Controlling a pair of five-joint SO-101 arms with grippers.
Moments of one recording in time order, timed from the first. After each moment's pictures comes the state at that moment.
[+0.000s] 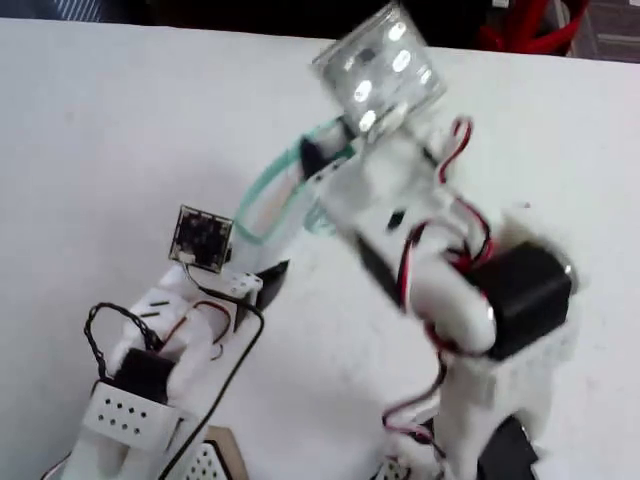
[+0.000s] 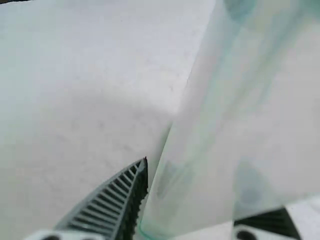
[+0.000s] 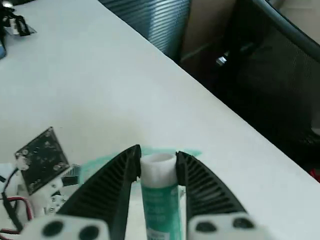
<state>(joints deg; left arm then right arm) 12.4 -75.7 79.7 41.7 0.5 -35.2 -19.6 -39.9 96.2 16.3</state>
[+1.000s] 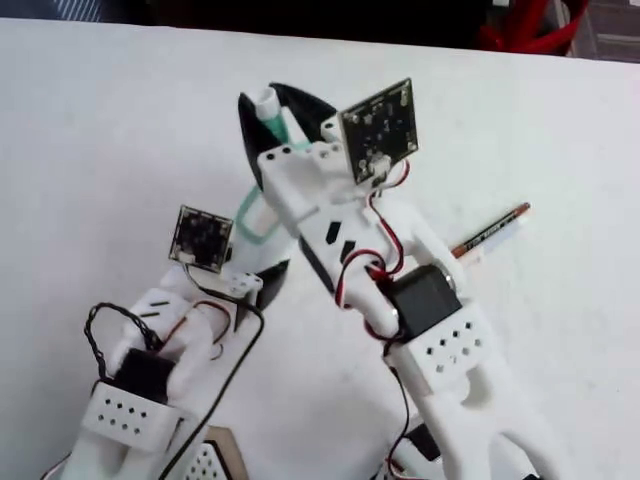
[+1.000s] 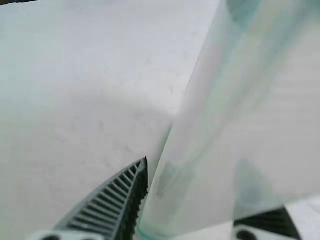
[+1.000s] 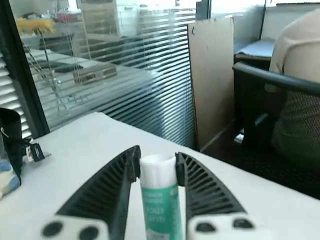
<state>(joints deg) 12.5 -75.7 79.7 41.6 0.5 -36.0 -39.5 25.8 26.2 -1.9</state>
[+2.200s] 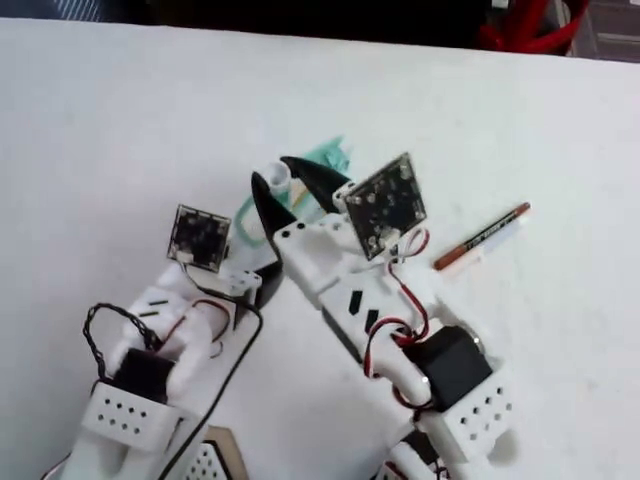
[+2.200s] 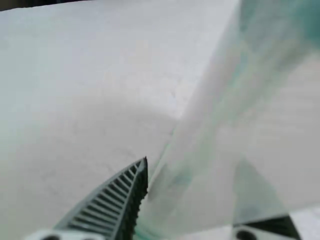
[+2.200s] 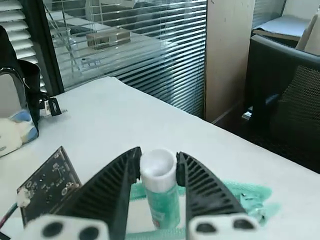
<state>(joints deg) 12.1 -75.7 79.7 40.5 0.5 -39.6 -56.9 37.0 37.3 1.8</state>
